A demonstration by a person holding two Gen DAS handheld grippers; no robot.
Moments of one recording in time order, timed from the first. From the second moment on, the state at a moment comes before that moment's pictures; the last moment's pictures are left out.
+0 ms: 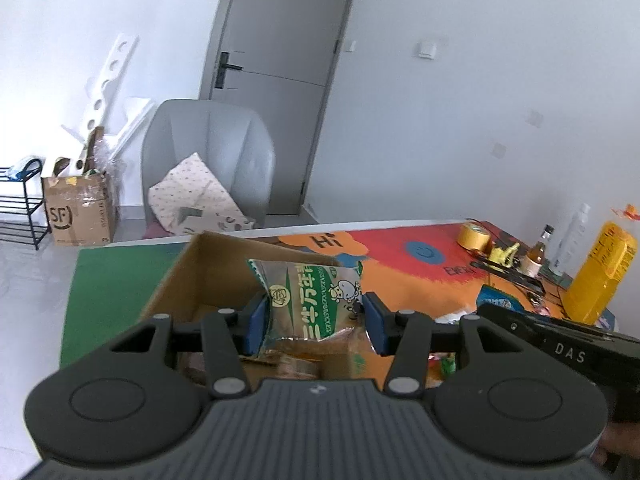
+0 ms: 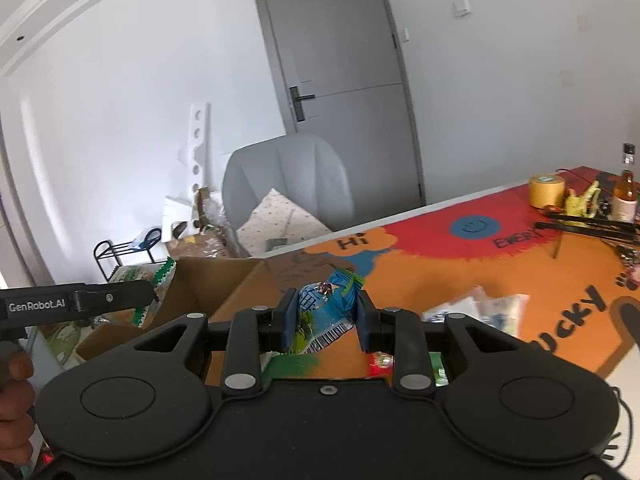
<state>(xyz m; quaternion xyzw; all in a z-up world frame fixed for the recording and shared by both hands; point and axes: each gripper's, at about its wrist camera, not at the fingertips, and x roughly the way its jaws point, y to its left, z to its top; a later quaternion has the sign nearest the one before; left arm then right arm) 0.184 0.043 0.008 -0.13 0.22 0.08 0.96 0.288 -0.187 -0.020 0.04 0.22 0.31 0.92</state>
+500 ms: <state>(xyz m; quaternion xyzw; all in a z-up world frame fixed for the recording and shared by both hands) 0.165 0.086 -0.004 -0.16 0.23 0.11 0.95 0.273 -0.126 -0.009 0.02 0.22 0.36 0.91</state>
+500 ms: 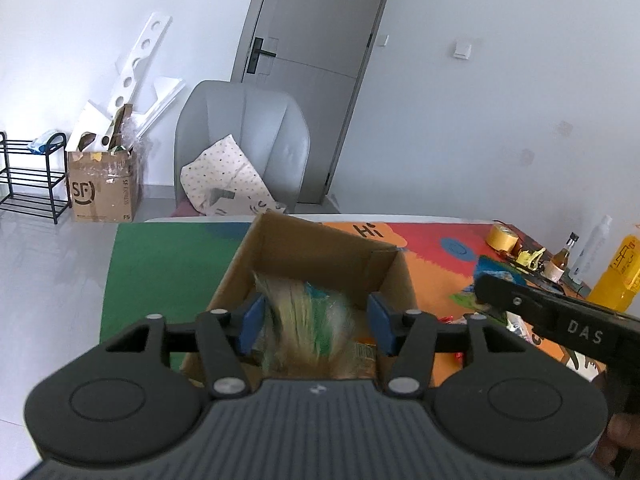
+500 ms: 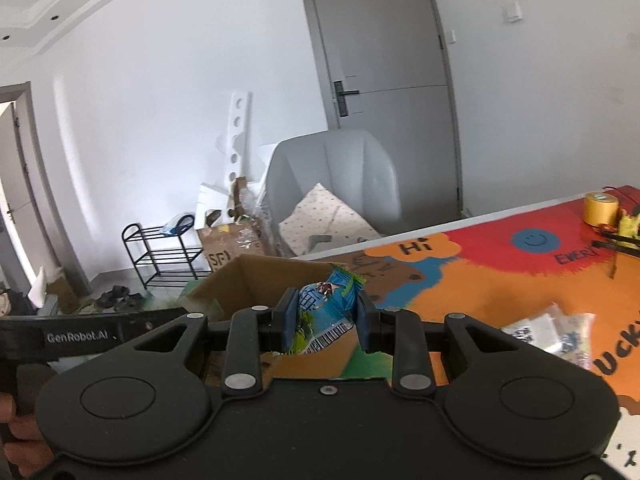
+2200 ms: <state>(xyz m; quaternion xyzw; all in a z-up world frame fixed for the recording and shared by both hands) 0.181 0.031 -0.003 -0.12 0.23 0.08 0.96 0.279 -0.203 -0.018 0.07 0.26 0.27 0.93</state>
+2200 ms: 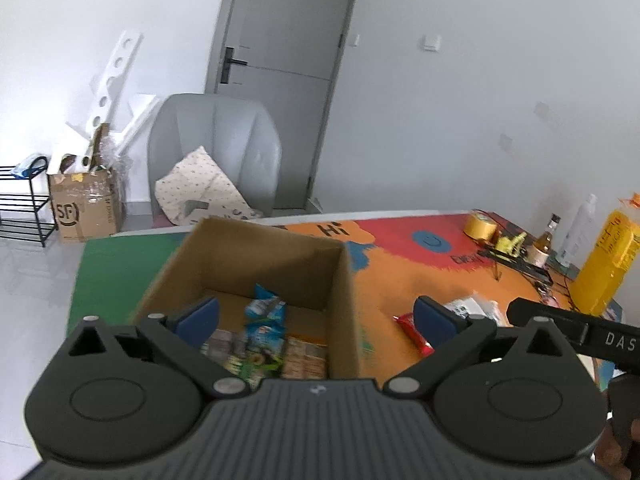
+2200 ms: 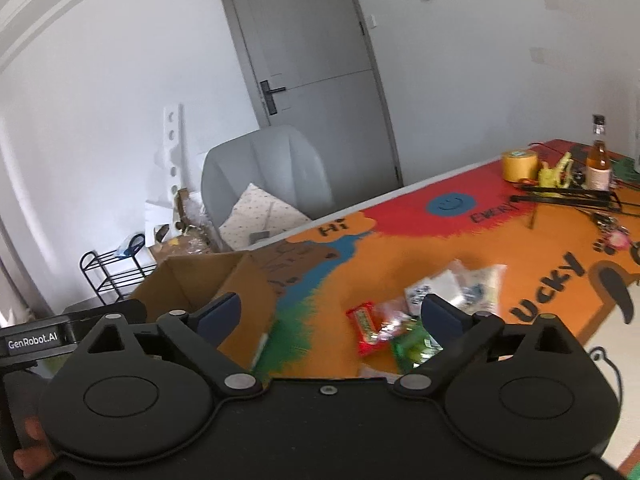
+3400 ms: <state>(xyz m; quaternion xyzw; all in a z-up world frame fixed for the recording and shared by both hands) 0.251 -0.083 -0.041 -0.05 0.31 -0.02 0.95 0.310 -0.308 -0.081 0.13 0.31 0.21 0.92</state>
